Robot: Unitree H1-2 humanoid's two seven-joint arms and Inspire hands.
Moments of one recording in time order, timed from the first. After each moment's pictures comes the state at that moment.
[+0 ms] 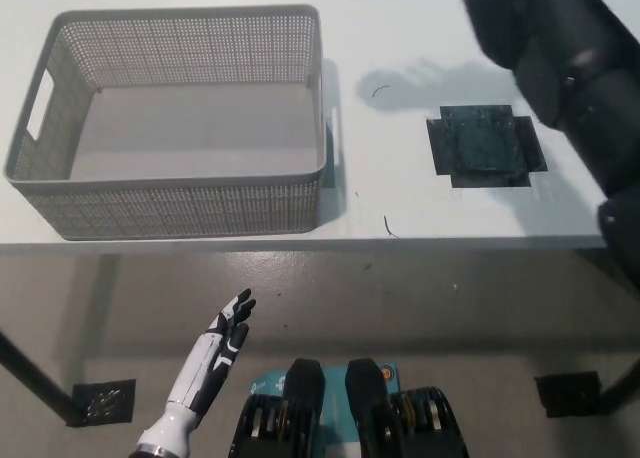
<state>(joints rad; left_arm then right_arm) -0.14 0.11 -0.10 0.41 0.16 -0.40 -0.03 -1.48 -0.17 0.58 1.26 -0.86 -0.42 -0.96</state>
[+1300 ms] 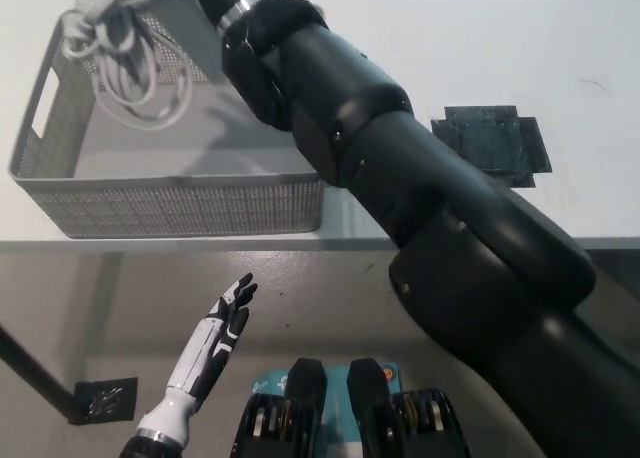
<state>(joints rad) -0.18 0.12 -0.10 0.41 0.15 -0.41 -0.04 -1.58 0.20 0.55 1.46 -0.82 -0.28 -0.67</state>
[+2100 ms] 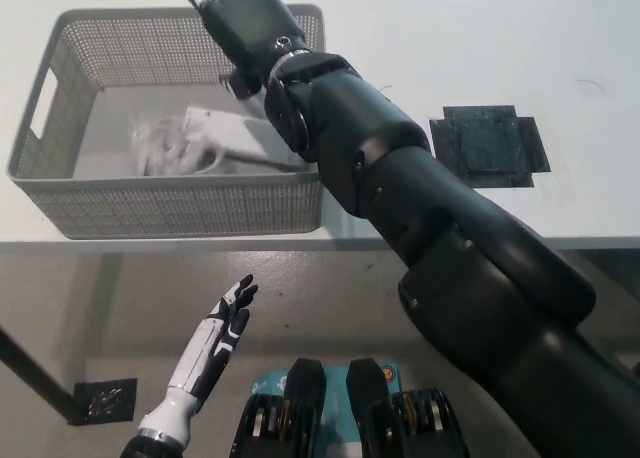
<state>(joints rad) -0.18 0.12 -0.11 0.41 0.14 -0.40 -0.04 -1.52 0.19 0.55 1.52 -0.81 -0.08 -0.12</state>
